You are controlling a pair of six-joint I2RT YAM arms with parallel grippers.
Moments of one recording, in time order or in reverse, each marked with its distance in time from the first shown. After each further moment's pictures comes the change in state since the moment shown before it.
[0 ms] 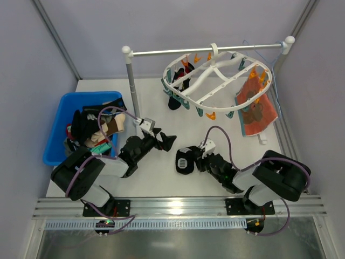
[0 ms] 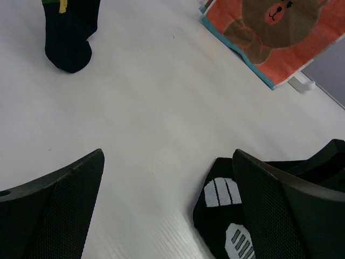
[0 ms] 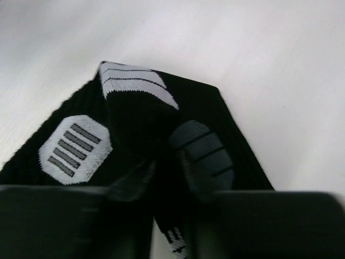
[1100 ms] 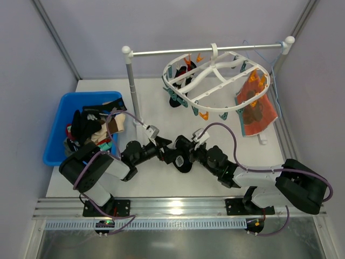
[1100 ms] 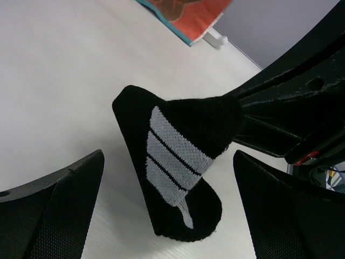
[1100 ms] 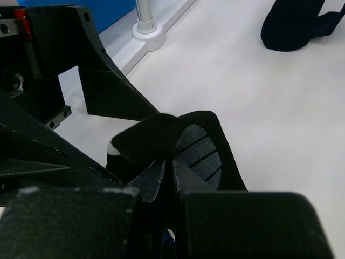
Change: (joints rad) left arm -0.006 0.095 -0.068 0.183 0.331 -0.134; right arm 0.058 -0.190 0.208 -0.137 -0.032 -0.091
